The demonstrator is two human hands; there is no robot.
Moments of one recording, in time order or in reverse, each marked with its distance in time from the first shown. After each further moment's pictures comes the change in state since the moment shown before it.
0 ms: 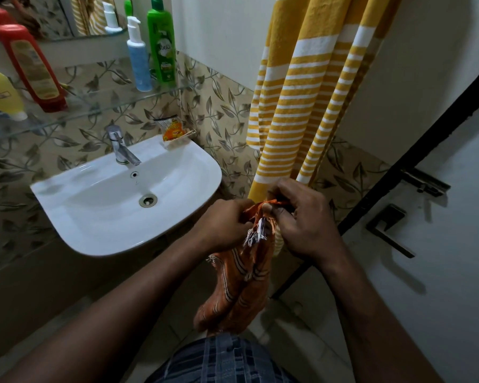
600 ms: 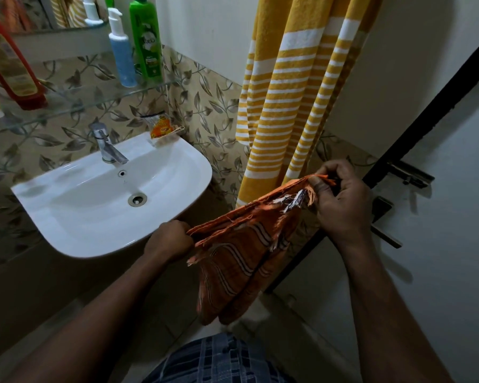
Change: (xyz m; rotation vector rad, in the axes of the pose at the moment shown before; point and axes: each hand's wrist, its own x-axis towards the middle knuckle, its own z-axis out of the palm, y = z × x) left_hand -0.024 -0.100 0.022 0.130 -0.050 -0.504; right_hand -0.009 0.046 -0.036 -0.030 0.415 0.261
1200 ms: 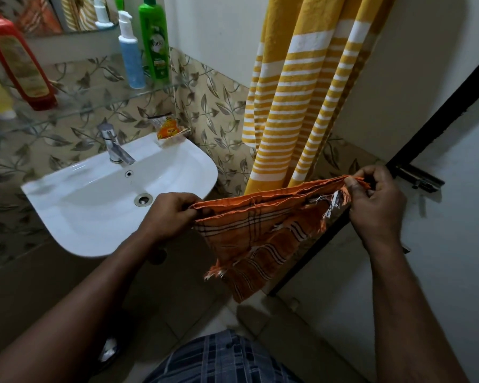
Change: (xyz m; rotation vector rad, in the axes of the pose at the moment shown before) left_hand -0.010 0.011 -0.061 -0.296 0.192 0.403; right_hand 0.013 0.031 -0.021 -0.080 0.110 0.182
